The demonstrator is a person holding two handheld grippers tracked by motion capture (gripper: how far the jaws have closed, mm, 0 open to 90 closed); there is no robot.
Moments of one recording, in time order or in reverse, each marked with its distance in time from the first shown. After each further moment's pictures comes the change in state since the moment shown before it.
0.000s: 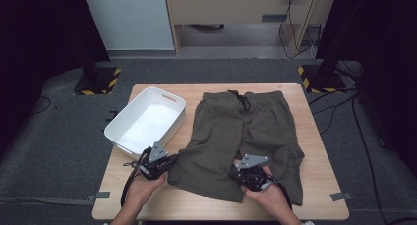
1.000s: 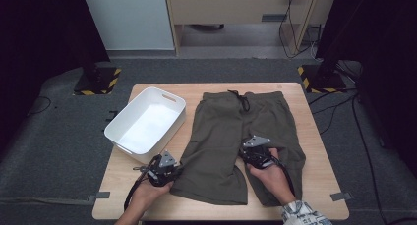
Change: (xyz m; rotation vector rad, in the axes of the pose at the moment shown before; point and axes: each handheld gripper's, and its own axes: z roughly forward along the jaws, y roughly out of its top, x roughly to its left) left arm -0.015 -0.019 0.026 0.173 -0.077 0.034; right arm -0.075 0.008 0.028 0.039 -0.250 0.038
